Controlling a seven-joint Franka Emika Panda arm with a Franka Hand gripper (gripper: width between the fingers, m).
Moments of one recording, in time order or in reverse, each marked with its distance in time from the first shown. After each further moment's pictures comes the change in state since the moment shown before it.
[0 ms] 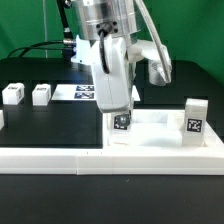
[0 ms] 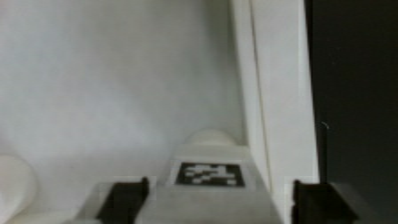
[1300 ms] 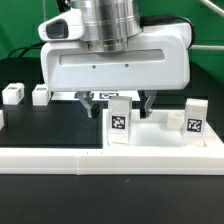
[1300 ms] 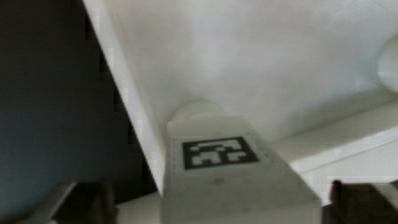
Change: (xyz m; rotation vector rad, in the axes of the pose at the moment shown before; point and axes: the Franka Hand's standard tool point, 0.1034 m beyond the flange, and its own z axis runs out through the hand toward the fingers) arm 0.010 0.004 0.001 -0.061 0.025 -1.383
